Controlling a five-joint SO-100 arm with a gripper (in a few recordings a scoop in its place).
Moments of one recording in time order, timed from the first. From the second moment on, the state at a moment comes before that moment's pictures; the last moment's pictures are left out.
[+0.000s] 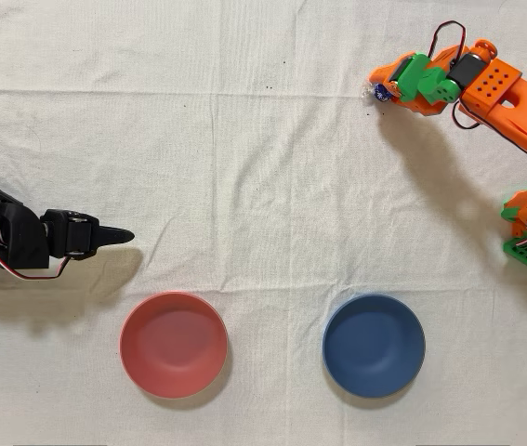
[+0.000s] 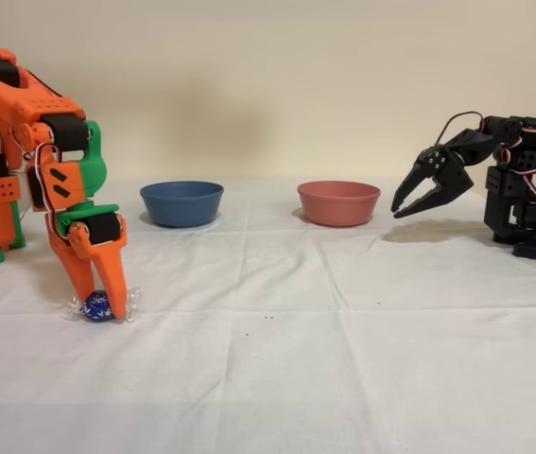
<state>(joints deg) 41.0 70.0 95.8 55.5 -10.5</state>
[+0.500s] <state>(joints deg) 41.0 70.0 95.8 54.6 -12.7</state>
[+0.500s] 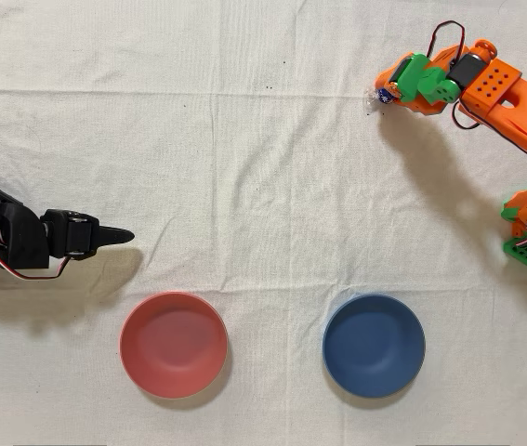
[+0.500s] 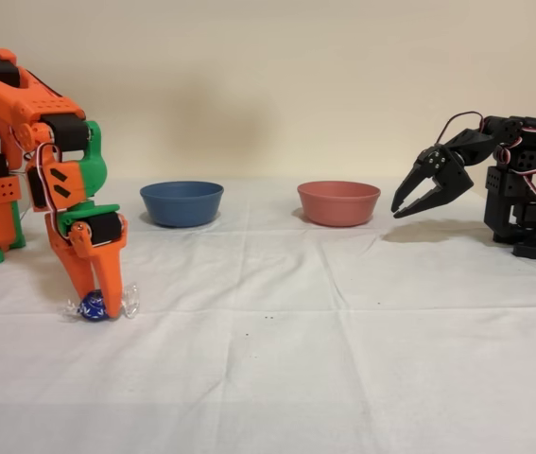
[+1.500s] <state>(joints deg) 16.2 103.5 99.8 72.5 -19.2</state>
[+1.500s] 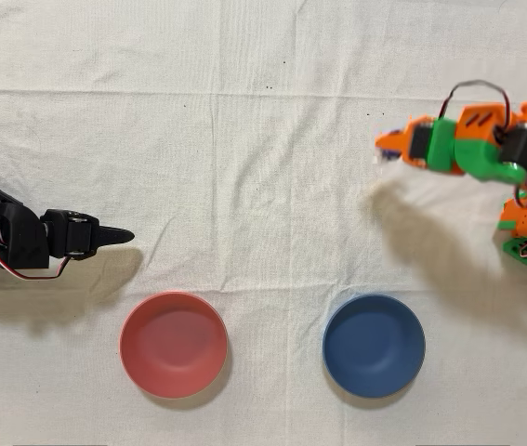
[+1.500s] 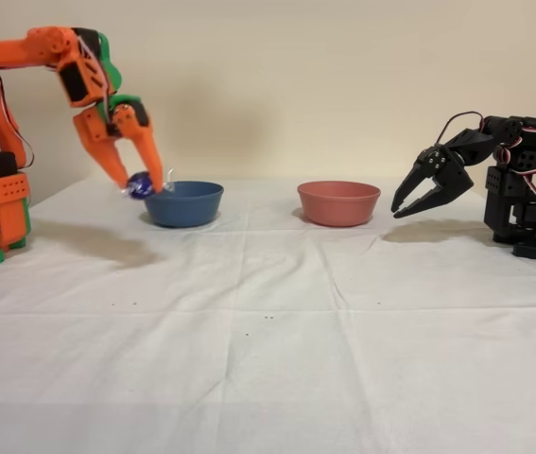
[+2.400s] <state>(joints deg) -29.6 94.5 79.6 78.1 -18.5</state>
